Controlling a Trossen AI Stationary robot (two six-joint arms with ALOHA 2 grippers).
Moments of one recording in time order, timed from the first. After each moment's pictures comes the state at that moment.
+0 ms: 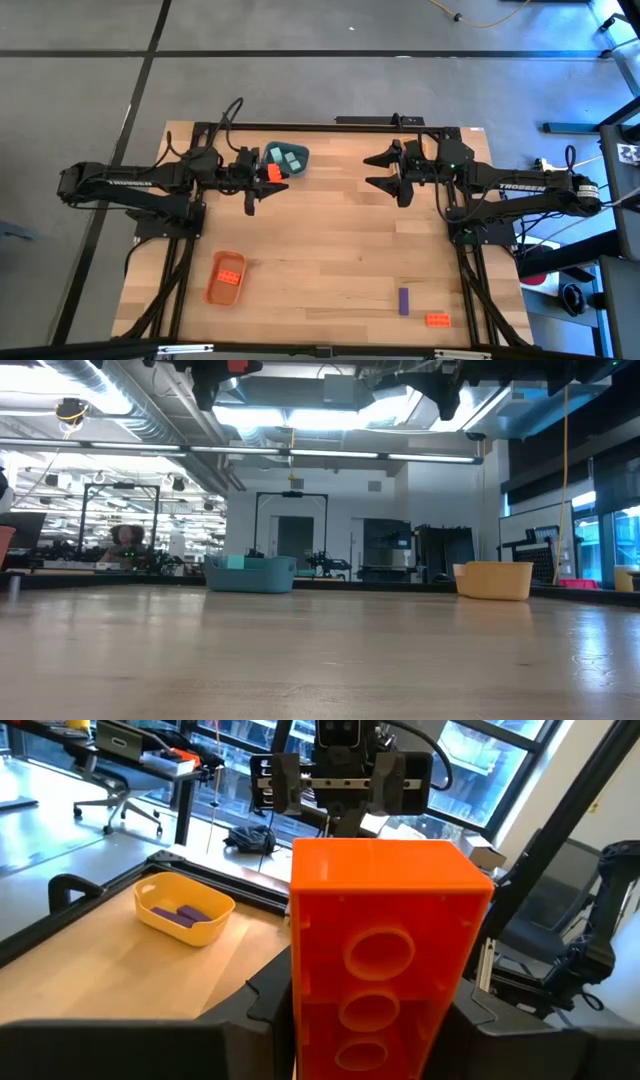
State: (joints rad) left arm 0.10 0.87 0.67 0.19 0.05 -0.33; right arm -0.21 0.96 0.67 0.31 -0.21 0.34
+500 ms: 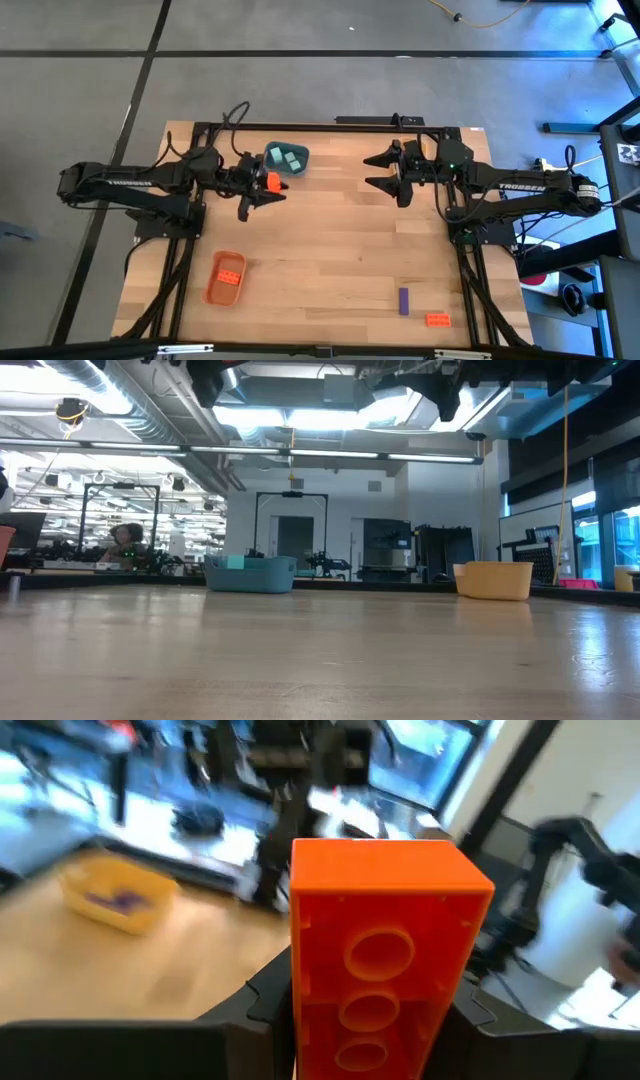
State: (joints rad) left arm 0.10 0.87 0.68 0.17 0.20 -0.35; right arm -0.21 0.96 0.67 0.30 -0.21 0.34
